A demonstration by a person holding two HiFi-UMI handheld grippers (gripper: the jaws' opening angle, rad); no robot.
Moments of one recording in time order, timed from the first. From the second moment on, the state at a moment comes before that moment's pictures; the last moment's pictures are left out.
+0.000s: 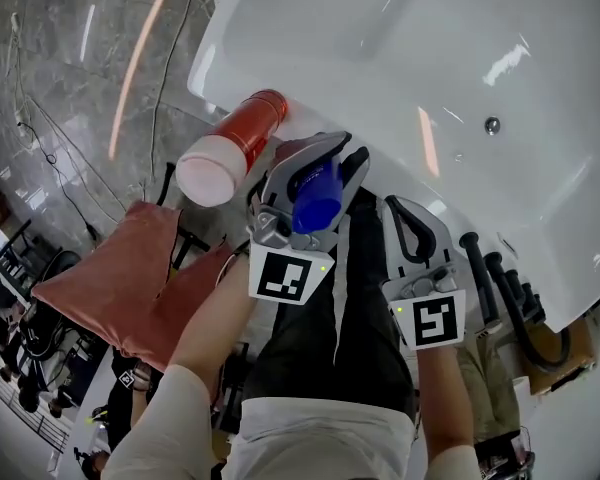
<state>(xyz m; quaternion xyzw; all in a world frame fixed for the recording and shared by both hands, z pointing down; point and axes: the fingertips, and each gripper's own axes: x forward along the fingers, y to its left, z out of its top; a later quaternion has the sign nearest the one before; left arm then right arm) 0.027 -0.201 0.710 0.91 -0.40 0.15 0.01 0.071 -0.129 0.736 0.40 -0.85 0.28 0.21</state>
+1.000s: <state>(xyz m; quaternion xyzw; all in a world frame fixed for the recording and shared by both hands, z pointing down) 0.015 -0.205 0.729 0.90 -0.41 0.14 0.00 0.052 -0.125 0.767 0.39 -0.84 0.29 0.22</state>
